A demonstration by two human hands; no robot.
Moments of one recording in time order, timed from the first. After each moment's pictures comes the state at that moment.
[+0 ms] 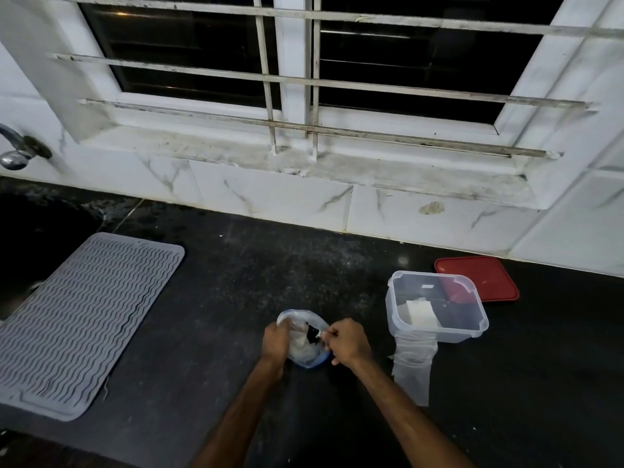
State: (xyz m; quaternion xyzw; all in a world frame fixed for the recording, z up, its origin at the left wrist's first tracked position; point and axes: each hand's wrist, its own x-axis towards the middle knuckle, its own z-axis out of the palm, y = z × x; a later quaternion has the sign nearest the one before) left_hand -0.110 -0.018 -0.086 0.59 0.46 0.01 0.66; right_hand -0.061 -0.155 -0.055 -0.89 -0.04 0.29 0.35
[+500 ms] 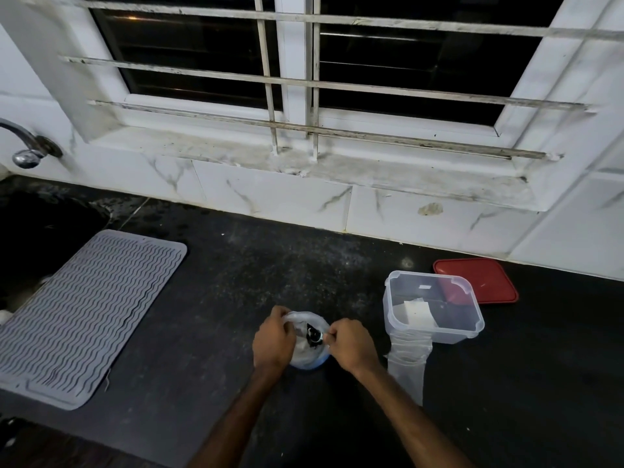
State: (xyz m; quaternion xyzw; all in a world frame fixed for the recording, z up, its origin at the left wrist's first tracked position) left_hand -0.127 -0.029 -0.068 0.87 0.33 0.05 0.36; right_hand -0.065 -0.174 -0.046 -0.94 -0.17 0.21 0.22
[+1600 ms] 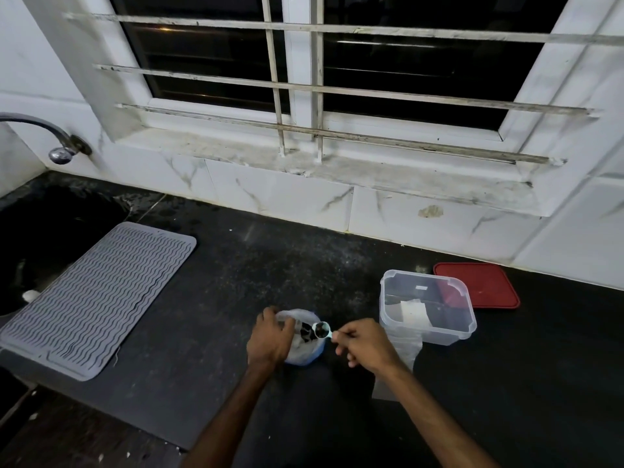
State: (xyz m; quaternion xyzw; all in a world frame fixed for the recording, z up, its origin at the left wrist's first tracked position) left_hand -0.143 -0.050 -0.053 0.84 0.40 0.00 0.37; right_hand -0.067 -0.231 -0.011 -0.83 -0.11 0.33 0.45
